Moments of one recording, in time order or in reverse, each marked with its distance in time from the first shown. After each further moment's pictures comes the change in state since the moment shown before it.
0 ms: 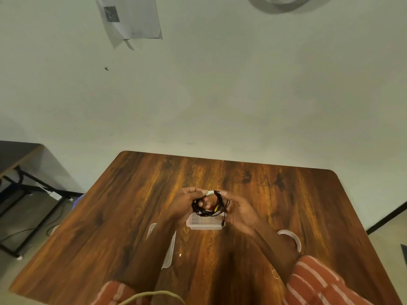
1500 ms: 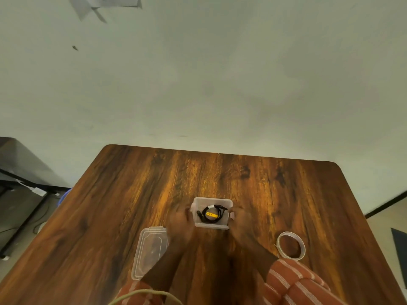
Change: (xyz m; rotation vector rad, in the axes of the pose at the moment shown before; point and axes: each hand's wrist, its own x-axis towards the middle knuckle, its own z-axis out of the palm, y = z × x) left_hand 0.047 -0.111 -0.036 1.078 0.582 0.183; right_hand 0.074 0.076 -0.054 -1.086 0.591 -0.084
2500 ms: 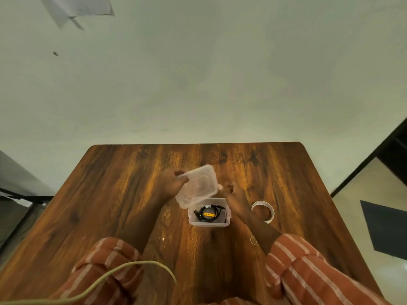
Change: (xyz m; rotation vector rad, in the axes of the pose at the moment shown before) left_hand 0.005 0.091 -0.068 -0.157 -0.310 0.167; right_hand -0.056 0.020 -0.074 0.546 -0.049 0.013
